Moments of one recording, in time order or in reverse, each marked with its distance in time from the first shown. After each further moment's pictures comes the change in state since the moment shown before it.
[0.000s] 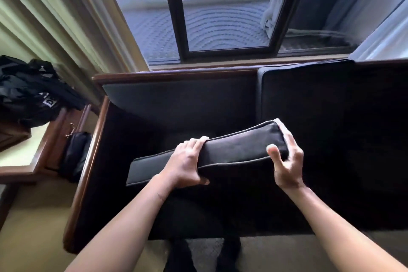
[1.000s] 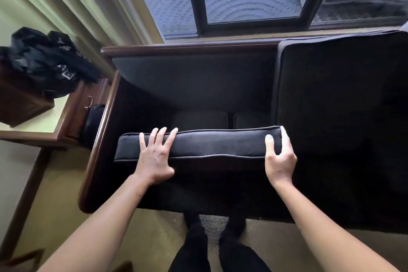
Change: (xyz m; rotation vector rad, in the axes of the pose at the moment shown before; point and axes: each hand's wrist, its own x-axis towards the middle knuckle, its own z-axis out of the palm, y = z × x) left_hand -0.058 -0.069 0.034 0.416 -0.013 -0.382; right_hand -0.021 0.080 0.048 -0.108 0.066 0.454
